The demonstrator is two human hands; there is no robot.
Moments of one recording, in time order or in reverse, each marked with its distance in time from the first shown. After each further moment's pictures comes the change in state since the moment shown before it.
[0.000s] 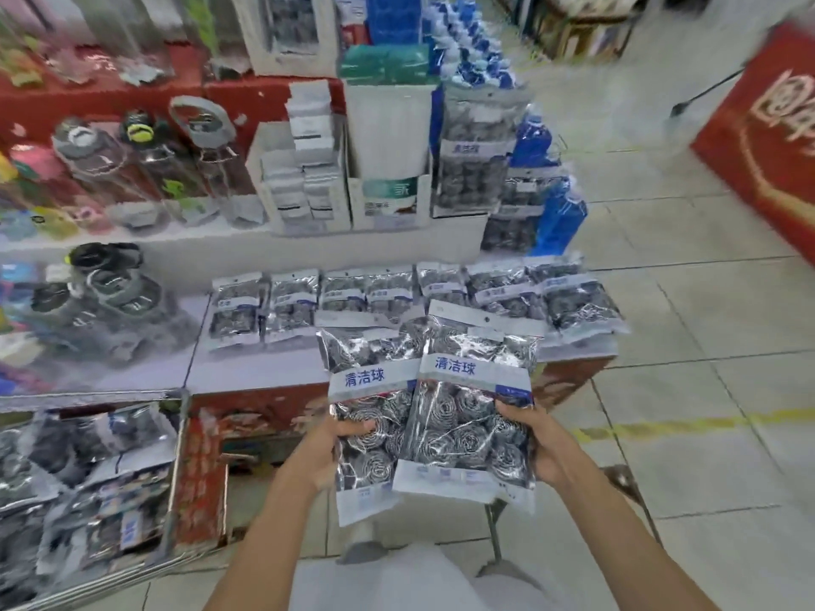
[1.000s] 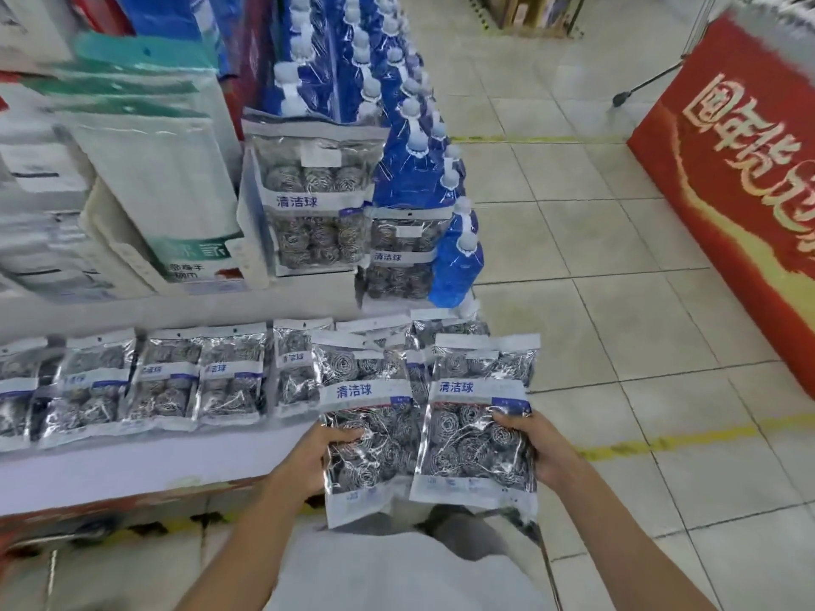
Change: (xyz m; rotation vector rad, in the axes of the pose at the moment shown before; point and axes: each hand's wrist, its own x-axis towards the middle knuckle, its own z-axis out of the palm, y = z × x) left_hand 0.290 0.073 0.268 -0.019 -0.013 -0.175; right_hand 0.201 -0.252 -0.241 -0.174 0.180 0.057
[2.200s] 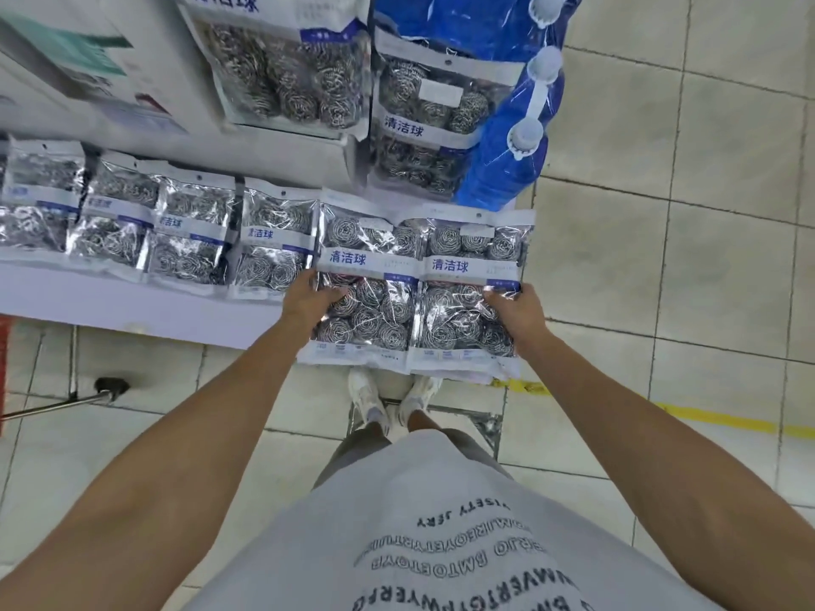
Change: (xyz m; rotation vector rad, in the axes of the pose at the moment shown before) left_hand 0.132 0.038 0.070 0.262 0.530 0.100; right_hand 0.212 -0.069 -0.012 -0.694 0.140 -0.047
